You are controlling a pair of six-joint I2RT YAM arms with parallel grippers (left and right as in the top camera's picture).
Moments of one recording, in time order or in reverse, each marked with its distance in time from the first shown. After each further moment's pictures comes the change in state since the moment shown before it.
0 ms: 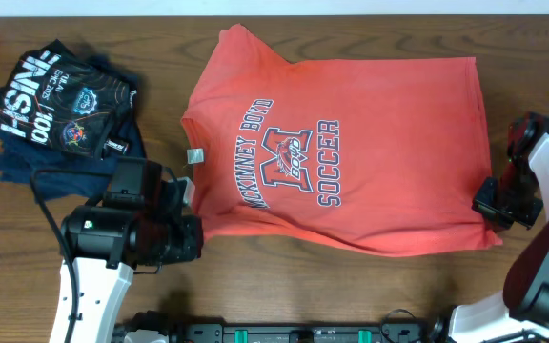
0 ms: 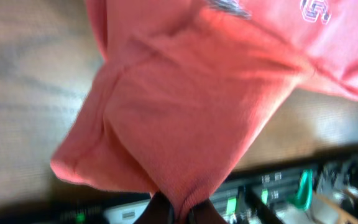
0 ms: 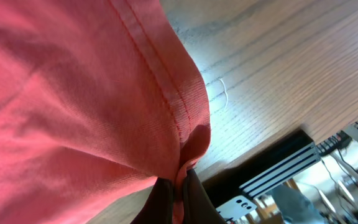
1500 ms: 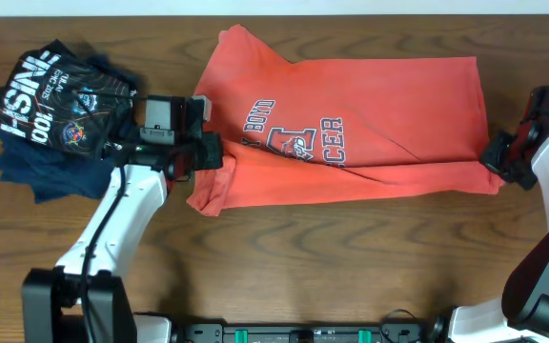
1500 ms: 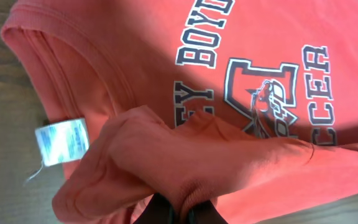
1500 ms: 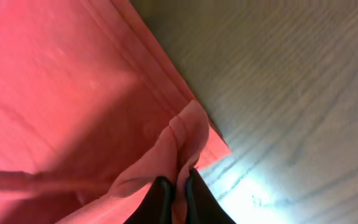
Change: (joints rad) left arm 0.000 0.504 -0.003 0.865 -0.022 -0.018; right arm 0.000 -0.032 -0.001 0.529 -0.106 -0.016
